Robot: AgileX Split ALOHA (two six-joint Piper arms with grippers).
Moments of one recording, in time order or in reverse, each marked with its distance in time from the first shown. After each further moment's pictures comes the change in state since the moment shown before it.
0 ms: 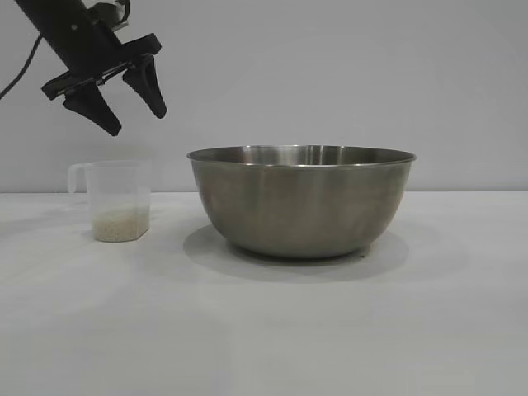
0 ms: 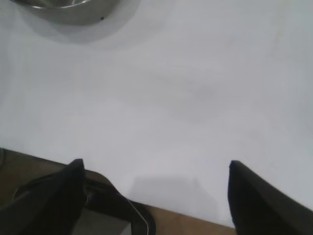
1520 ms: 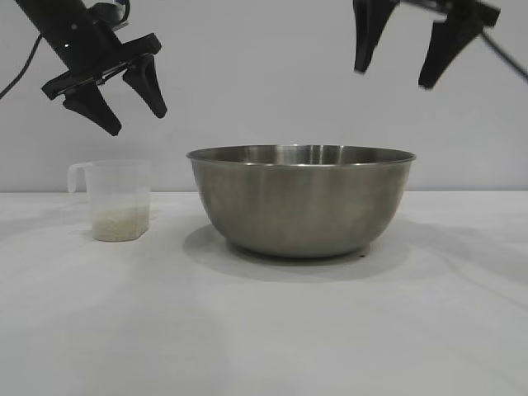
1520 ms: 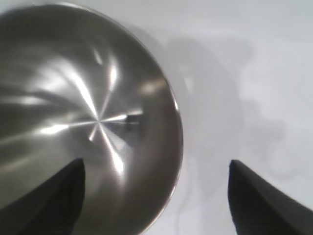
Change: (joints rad) left arm 0.000 0.000 0.000 0.000 0.000 0.000; right arm 0.000 1.553 -1.224 0.174 0.093 -0.024
